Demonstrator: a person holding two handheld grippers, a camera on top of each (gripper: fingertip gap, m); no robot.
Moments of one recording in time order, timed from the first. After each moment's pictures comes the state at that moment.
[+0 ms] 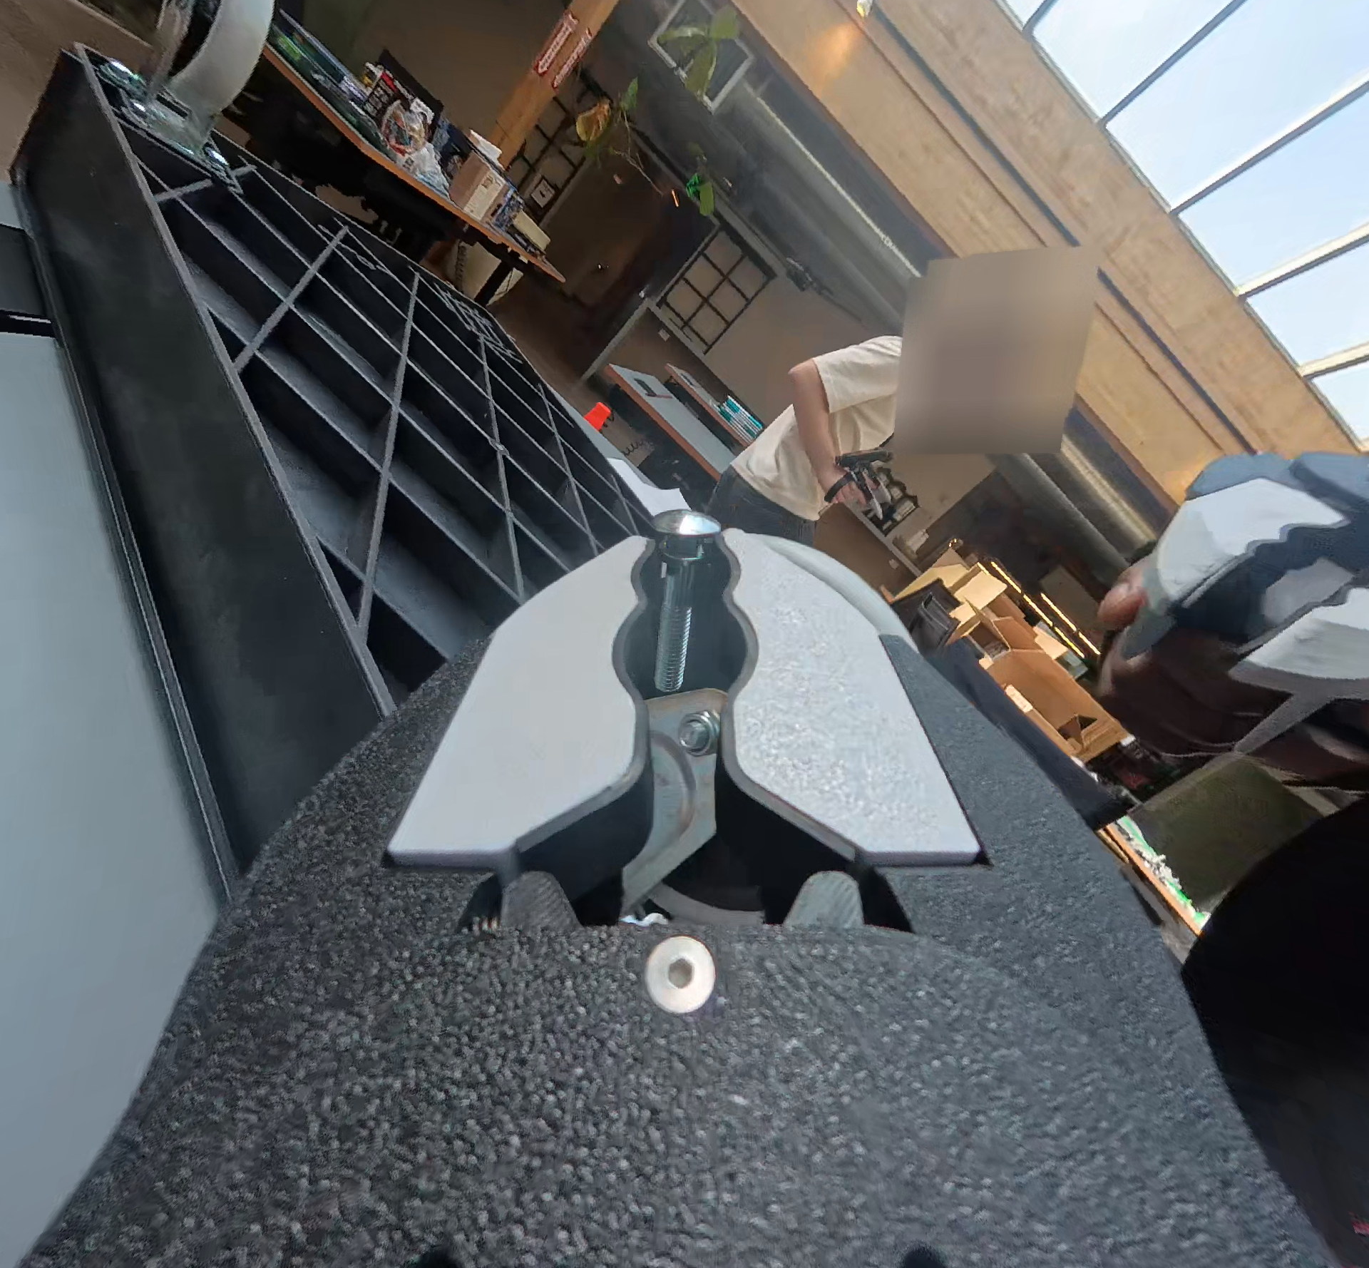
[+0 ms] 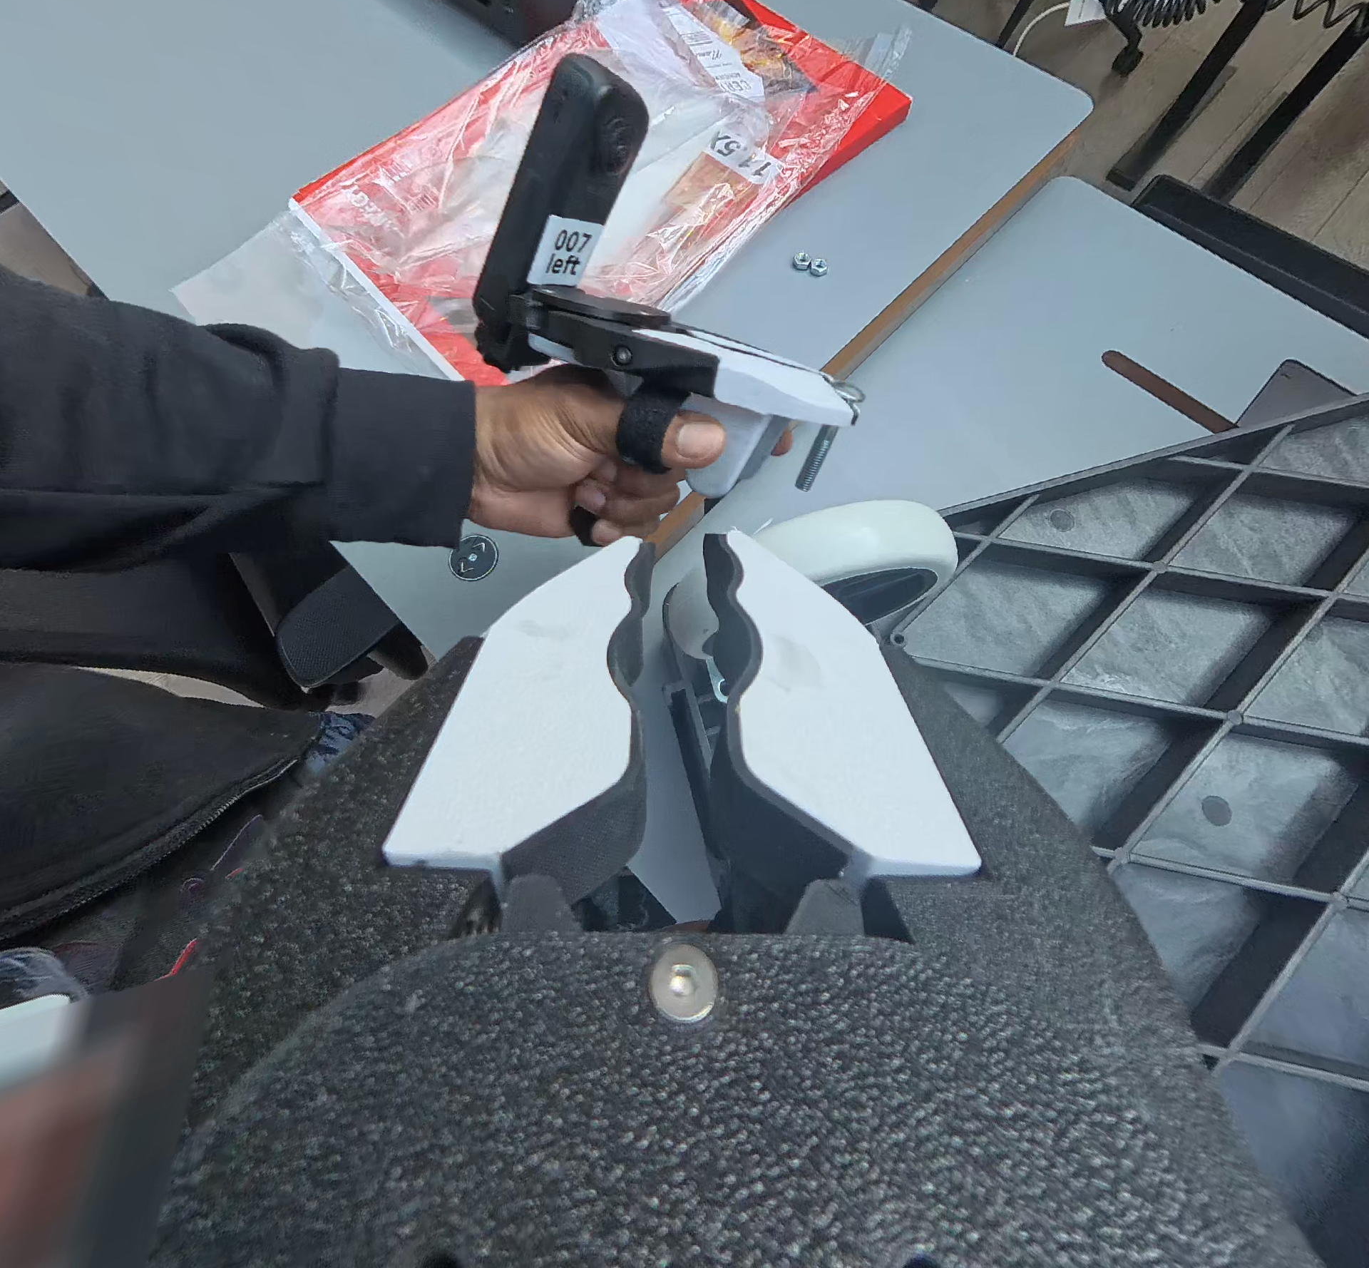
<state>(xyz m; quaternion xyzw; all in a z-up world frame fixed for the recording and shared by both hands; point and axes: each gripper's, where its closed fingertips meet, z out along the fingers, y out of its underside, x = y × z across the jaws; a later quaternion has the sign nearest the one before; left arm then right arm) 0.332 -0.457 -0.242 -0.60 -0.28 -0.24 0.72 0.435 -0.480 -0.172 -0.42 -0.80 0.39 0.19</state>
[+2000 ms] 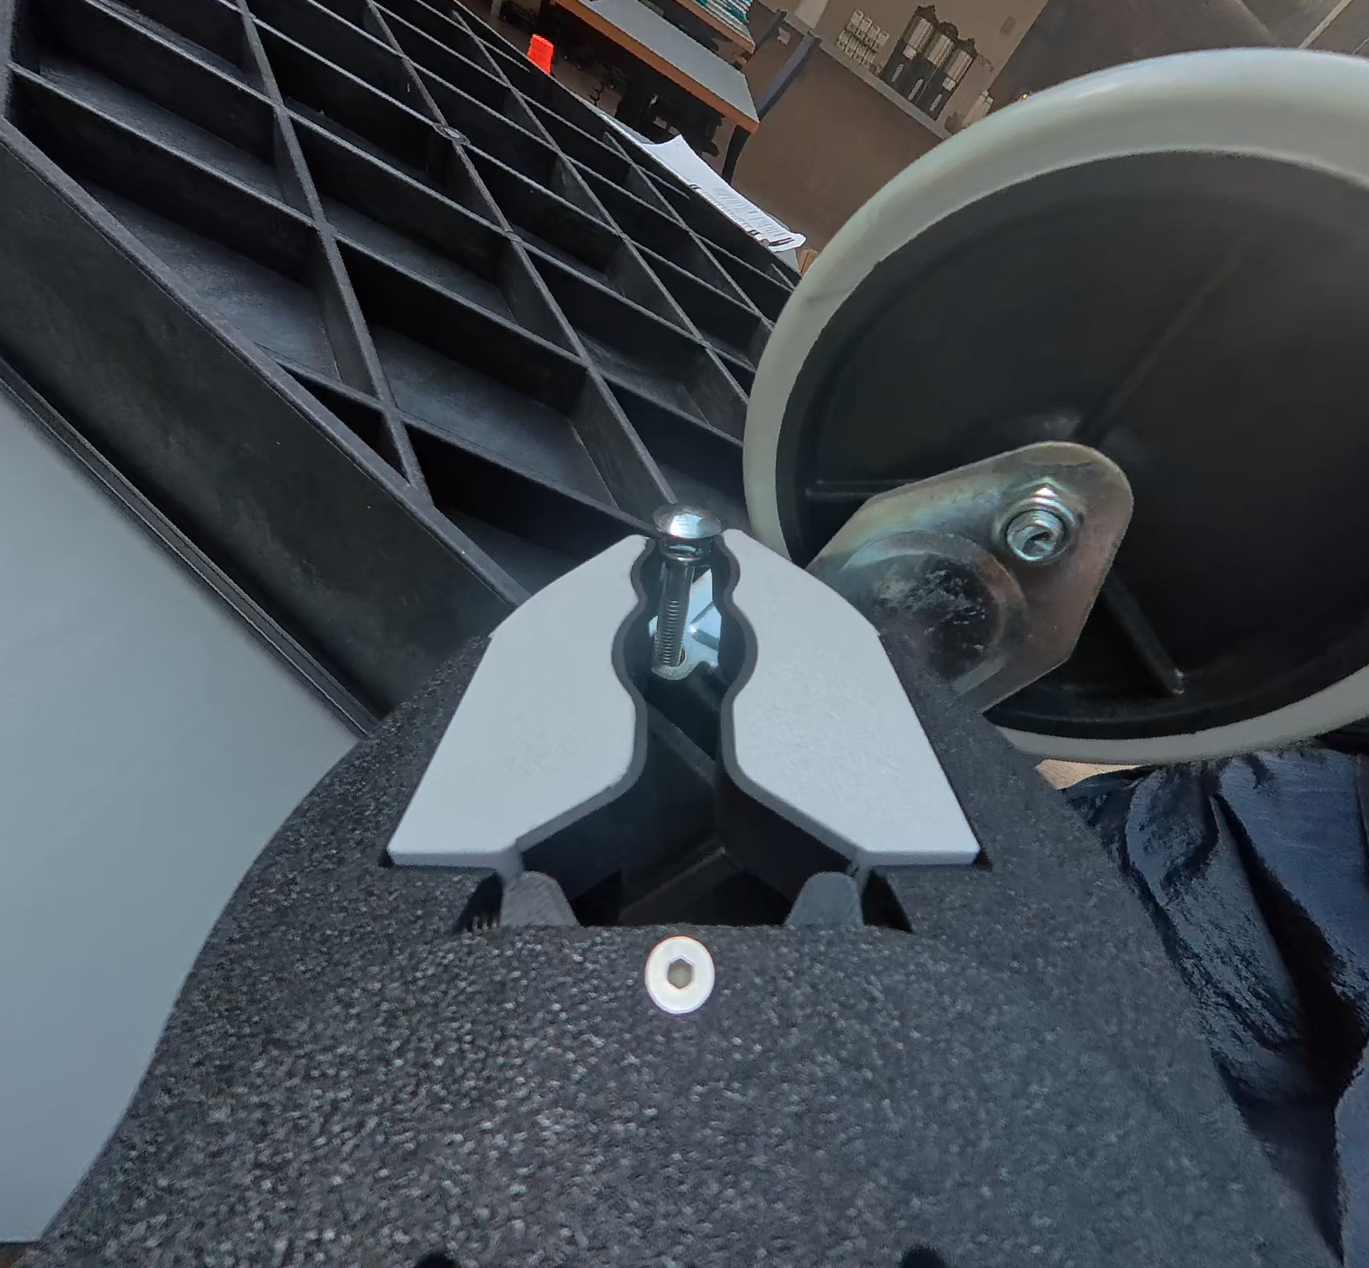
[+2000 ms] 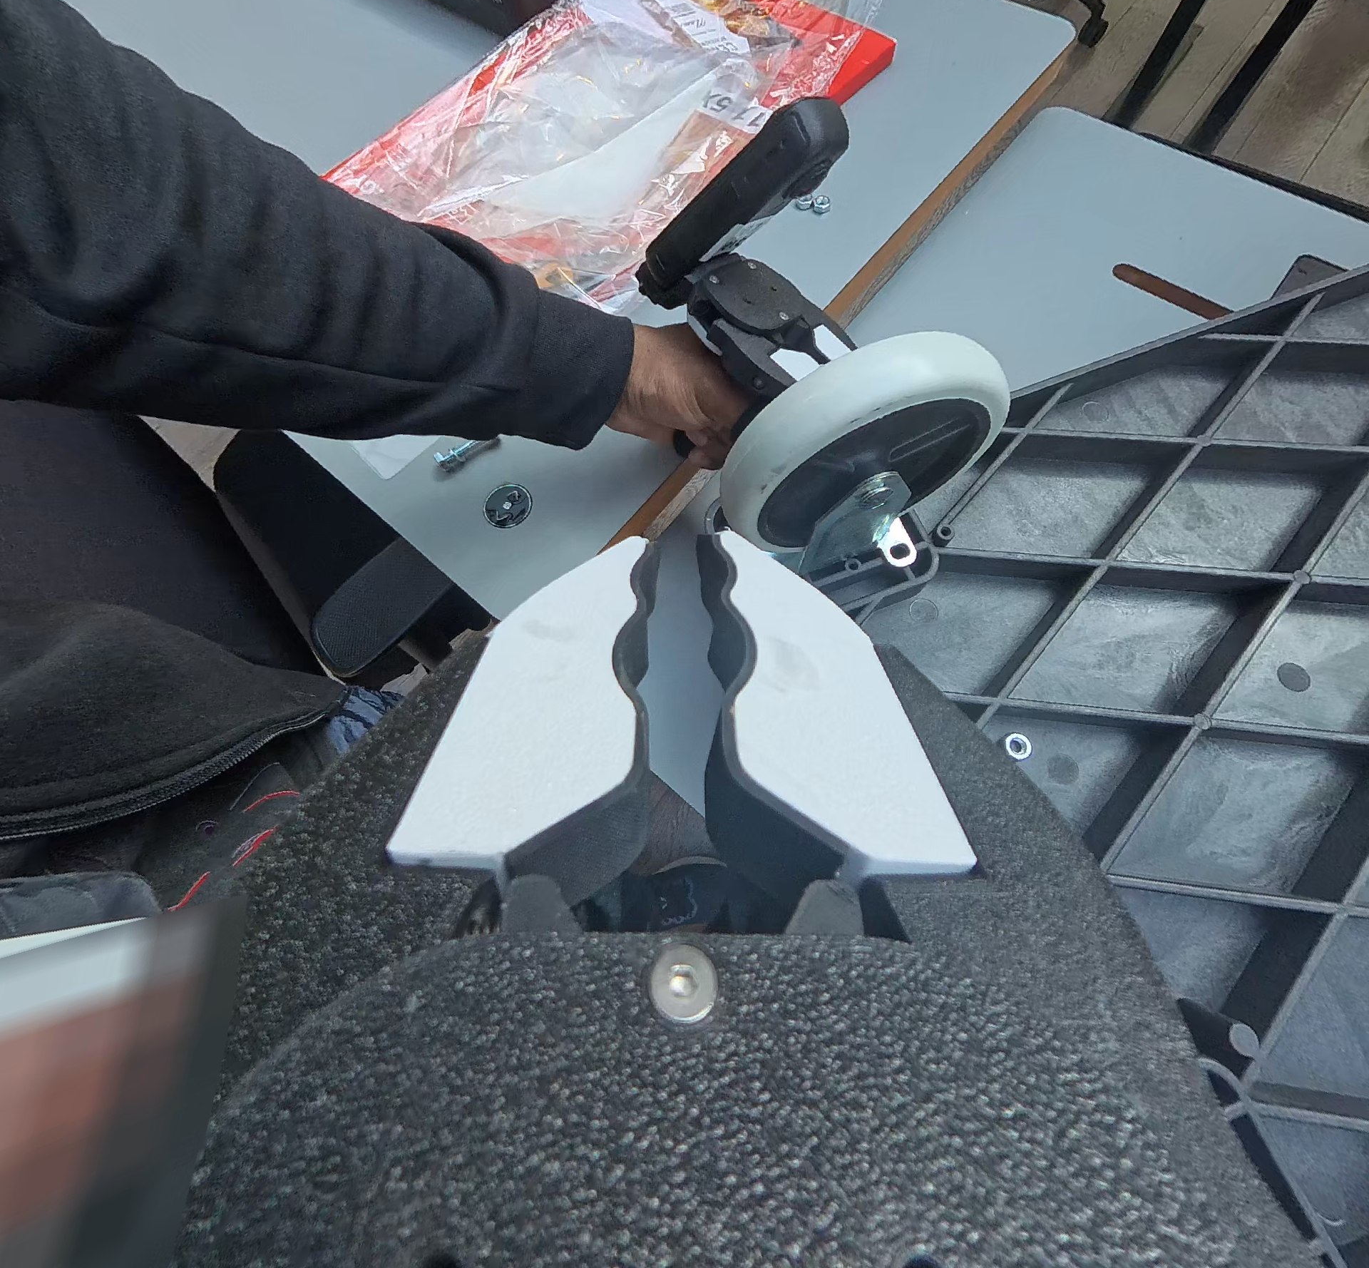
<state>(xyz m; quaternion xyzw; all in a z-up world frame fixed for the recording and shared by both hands) 0.346 -0.423 -0.341 -0.77 -0.10 -0.22 0.59 0.491 -0.469 -0.191 -0.46 -0.77 0.40 0.19</state>
